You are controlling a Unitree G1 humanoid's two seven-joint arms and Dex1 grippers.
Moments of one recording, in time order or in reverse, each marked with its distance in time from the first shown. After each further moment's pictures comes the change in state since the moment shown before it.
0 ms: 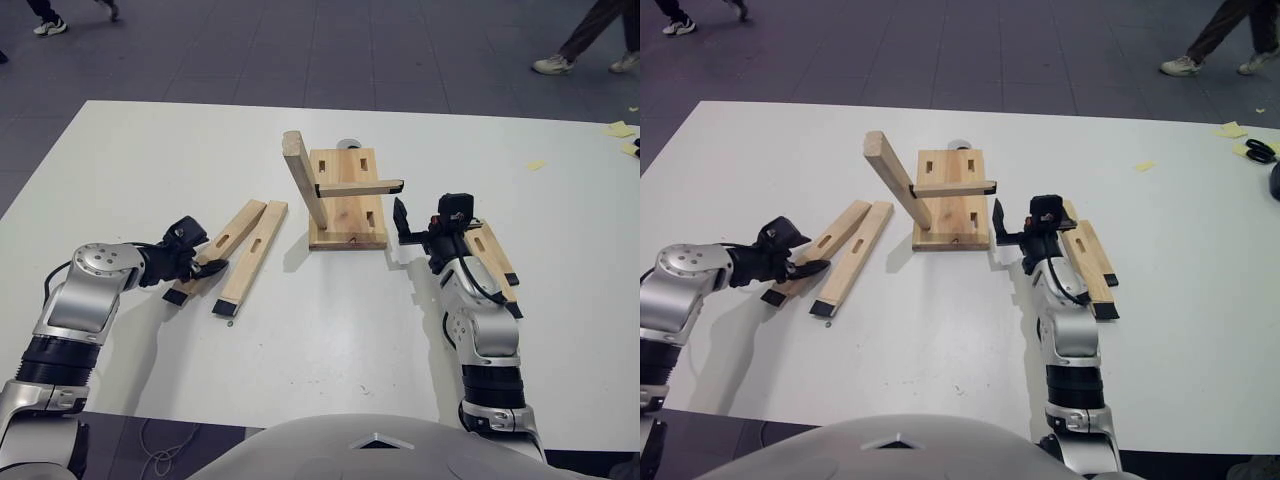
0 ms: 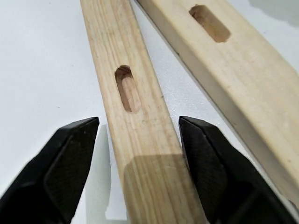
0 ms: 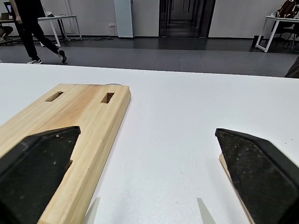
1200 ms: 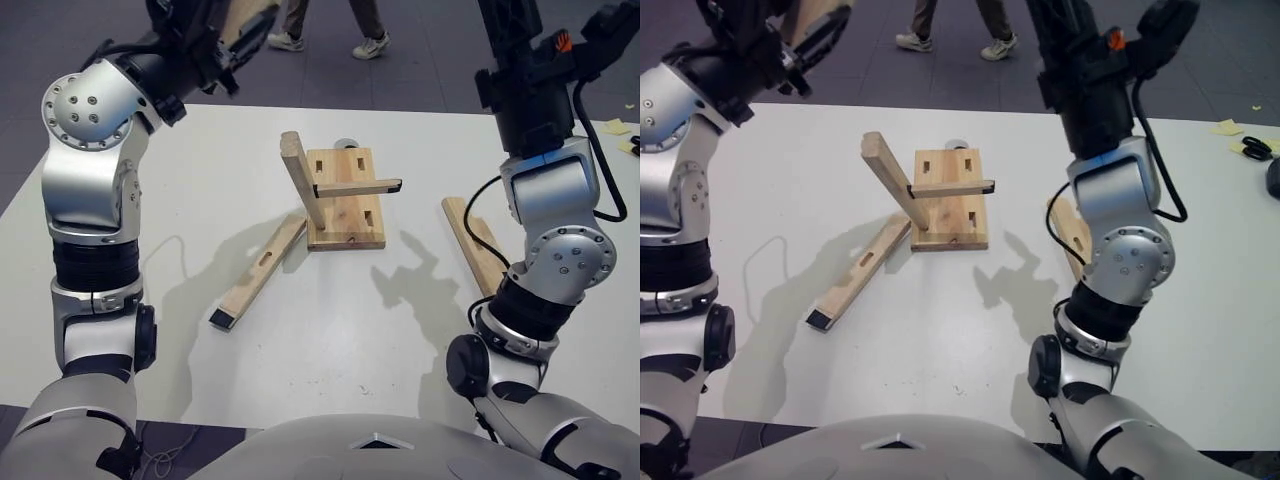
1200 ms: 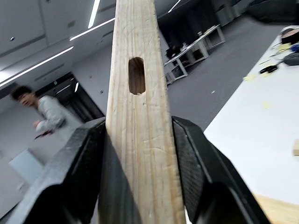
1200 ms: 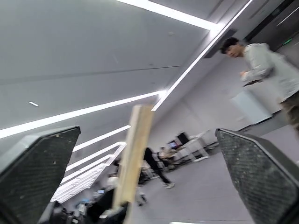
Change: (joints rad) left arm -0.587 -0.313 0.099 -0.205 -0.099 -0.218 0.220; right arm -0.531 0.060 -0.292 -0.248 1.143 0.260 -0.121
